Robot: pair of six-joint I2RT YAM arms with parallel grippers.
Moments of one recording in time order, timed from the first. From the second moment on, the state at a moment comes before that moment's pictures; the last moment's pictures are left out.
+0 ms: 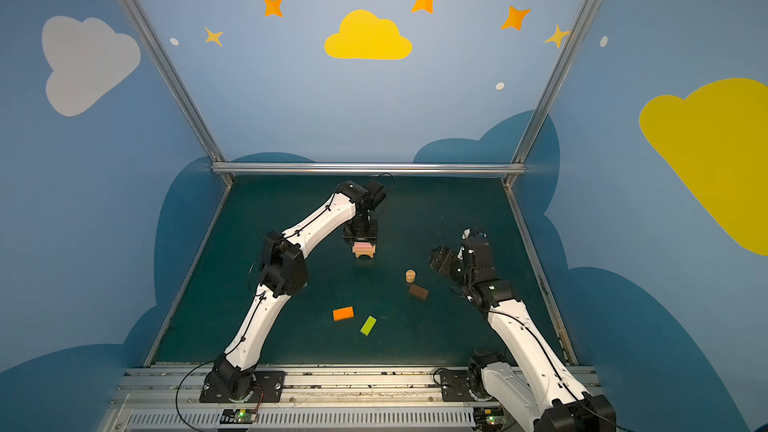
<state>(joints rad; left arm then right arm) -0.62 2.46 2.39 -1.41 -0.01 -0.61 0.27 0.93 0.64 -0.39 -0.09 0.67</state>
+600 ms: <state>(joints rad) -0.62 2.47 2.40 -1.41 0.00 -0.61 0.26 0.93 0.64 -0.39 -0.10 0.67</state>
